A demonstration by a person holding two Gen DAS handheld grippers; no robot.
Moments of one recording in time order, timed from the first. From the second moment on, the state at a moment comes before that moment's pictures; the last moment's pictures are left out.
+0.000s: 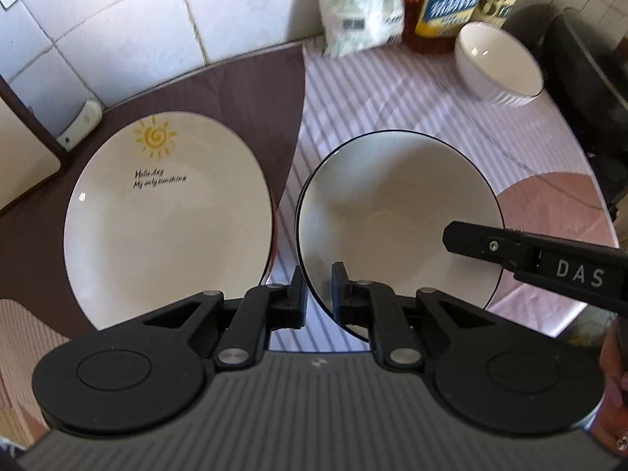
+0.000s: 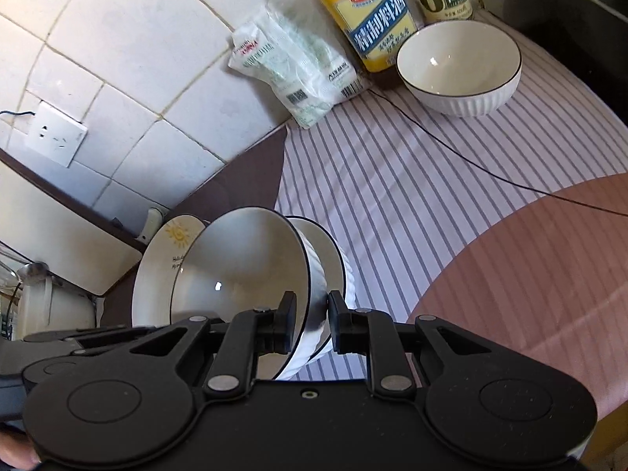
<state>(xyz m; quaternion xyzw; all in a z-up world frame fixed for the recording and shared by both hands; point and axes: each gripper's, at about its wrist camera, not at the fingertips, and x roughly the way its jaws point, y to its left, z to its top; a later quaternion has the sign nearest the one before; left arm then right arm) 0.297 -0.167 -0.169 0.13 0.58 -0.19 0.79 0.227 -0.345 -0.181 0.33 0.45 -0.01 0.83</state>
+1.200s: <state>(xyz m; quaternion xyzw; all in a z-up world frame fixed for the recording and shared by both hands) 0.308 -0.164 -0.173 0.09 0.62 -0.18 0.76 0.243 -0.334 -0.173 0.18 0.44 0.00 0.88</state>
